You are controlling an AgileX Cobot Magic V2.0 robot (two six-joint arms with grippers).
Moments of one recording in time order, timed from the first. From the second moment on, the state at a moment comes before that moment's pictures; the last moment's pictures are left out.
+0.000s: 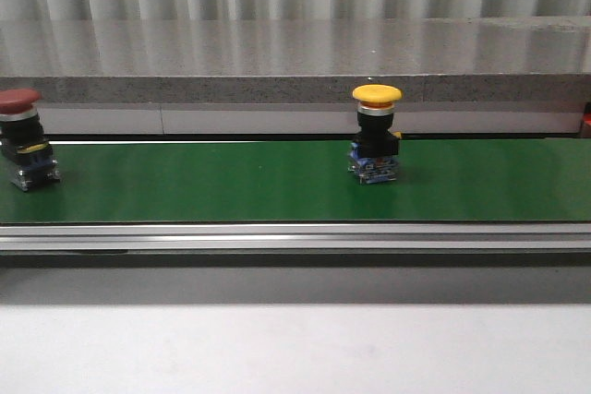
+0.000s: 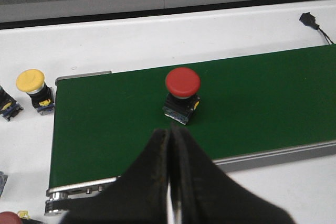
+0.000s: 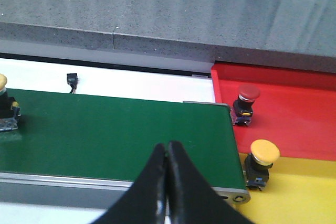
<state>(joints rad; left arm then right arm) -0.04 0.73 -0.78 -0.19 0.73 0.17 -0.05 0.21 -0.45 0.03 0.57 -0.04</state>
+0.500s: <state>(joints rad) -0.04 0.60 -0.62 -0.19 0.64 0.20 -0.05 0.26 -0.51 0.03 0.63 -0.04</state>
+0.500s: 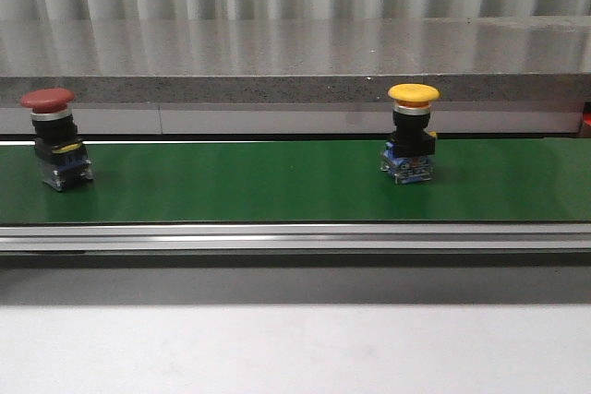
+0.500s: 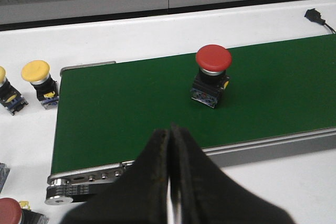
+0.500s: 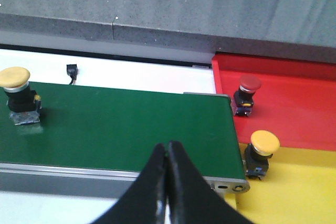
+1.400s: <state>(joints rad) -0.04 0.59 -0.62 -0.19 0.63 0.20 0.12 1.22 -1.18 0.14 1.06 -0.04</state>
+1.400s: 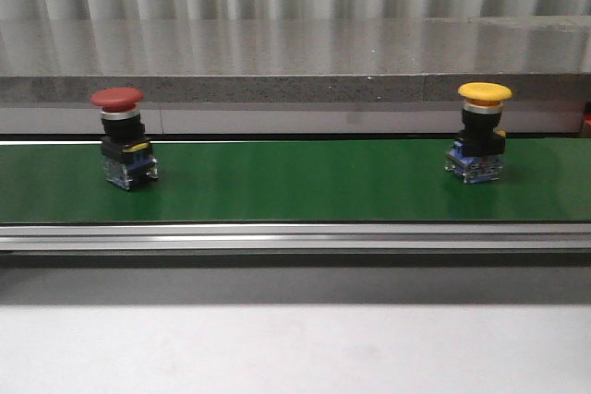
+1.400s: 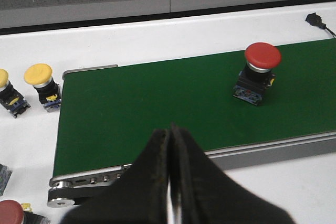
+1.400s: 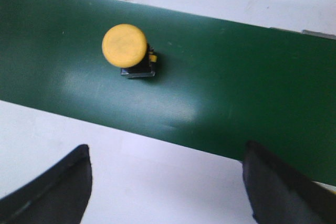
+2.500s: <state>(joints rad) -0.04 0.59 -0.62 -0.19 0.63 0.20 0.15 1.72 -1.43 0.06 1.12 -0.04</state>
